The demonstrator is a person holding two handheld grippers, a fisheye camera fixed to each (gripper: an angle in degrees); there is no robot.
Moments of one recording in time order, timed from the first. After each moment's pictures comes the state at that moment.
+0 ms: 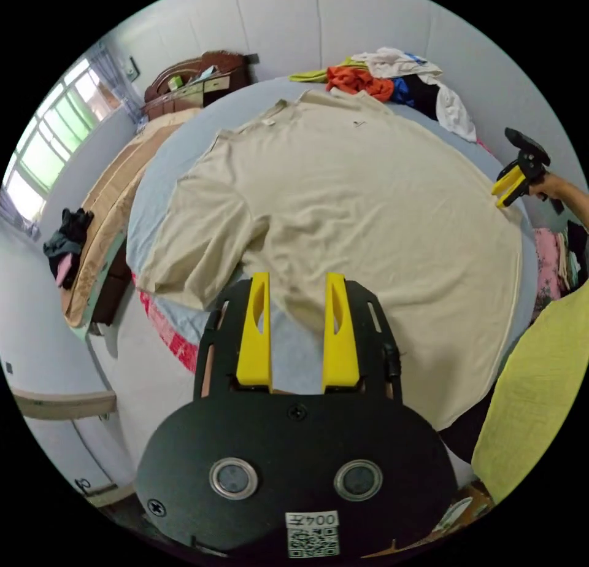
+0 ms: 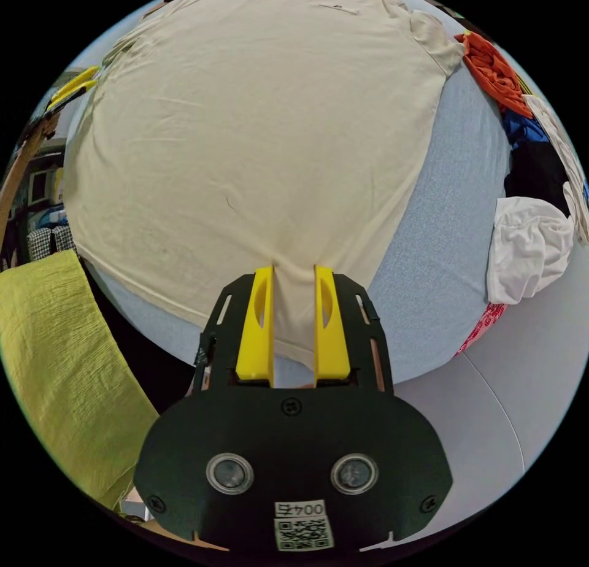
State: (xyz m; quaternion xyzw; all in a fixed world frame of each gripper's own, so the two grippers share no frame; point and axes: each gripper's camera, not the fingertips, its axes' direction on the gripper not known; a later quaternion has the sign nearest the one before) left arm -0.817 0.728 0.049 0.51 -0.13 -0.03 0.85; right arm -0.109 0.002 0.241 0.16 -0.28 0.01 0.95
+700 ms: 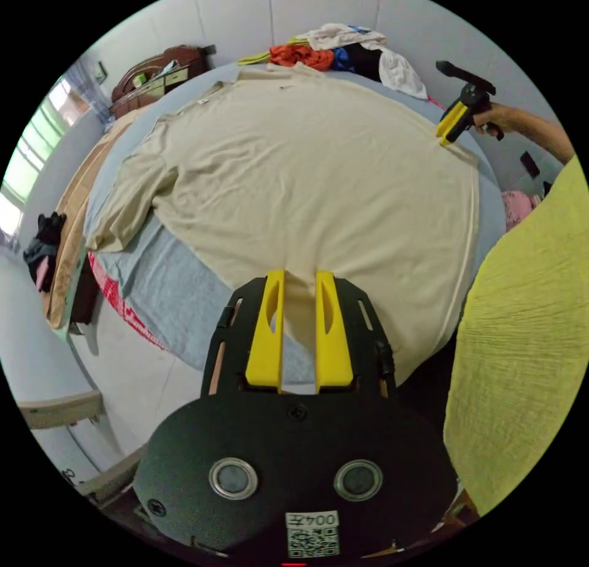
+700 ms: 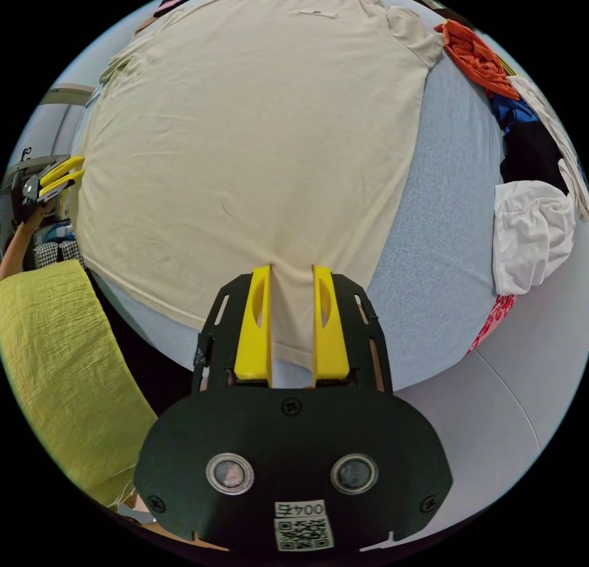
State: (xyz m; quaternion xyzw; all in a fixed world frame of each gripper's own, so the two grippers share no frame) left arm -0.783 0.748 0.126 0.49 -0.06 -0.02 0.87; right arm -0.096 -0.004 0.258 0.18 -0.30 0.04 0.93
